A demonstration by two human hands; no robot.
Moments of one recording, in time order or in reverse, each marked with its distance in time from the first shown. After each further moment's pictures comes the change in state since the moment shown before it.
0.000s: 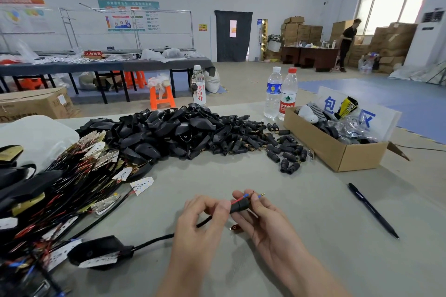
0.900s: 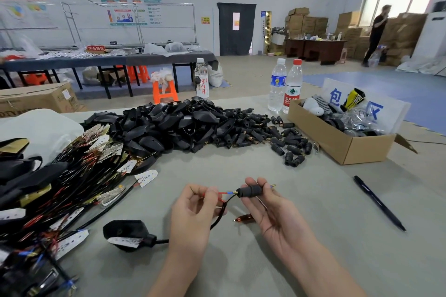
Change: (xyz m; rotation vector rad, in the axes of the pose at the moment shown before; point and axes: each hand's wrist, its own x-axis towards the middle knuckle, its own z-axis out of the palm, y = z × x) left_hand 0.010 -0.005 -0.001 -0.268 0.116 -0.272; right_hand -0.004 -0.008 0.002 0.192 0.018 -0.028
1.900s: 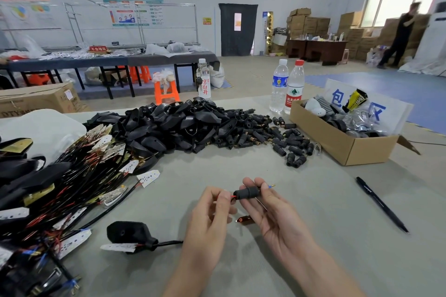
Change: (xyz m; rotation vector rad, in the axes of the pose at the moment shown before) left_hand -0.011 -0.011 0.003 0.171 -0.215 0.134; right_hand 0.000 0.004 0.000 -0.036 -0.028 -0.004
